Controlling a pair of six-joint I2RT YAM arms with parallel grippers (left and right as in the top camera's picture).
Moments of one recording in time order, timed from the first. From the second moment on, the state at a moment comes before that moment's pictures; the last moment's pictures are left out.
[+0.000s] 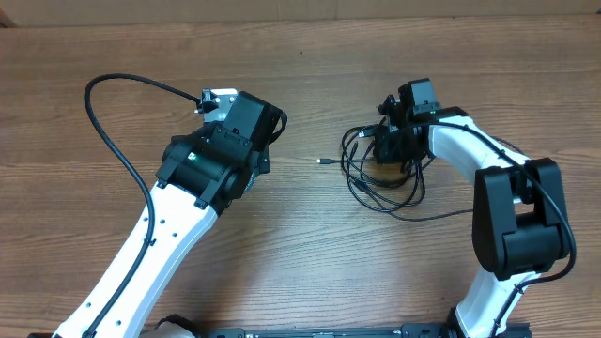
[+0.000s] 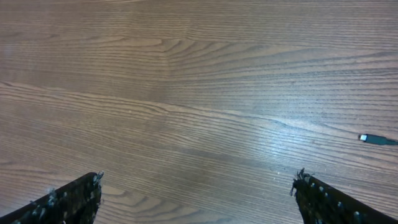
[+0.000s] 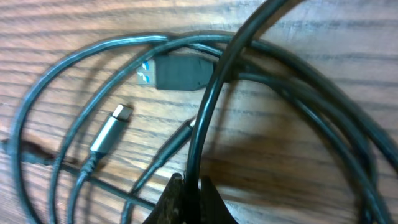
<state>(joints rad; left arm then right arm) -0.52 1.41 1.42 -1.15 -0.53 -0.54 0.17 1.97 1.26 -0.58 -0.26 0.07</state>
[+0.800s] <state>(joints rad) -0.52 1.41 1.42 -1.15 -0.53 -0.54 0.17 1.90 2.04 -1.11 -0.17 0.07</state>
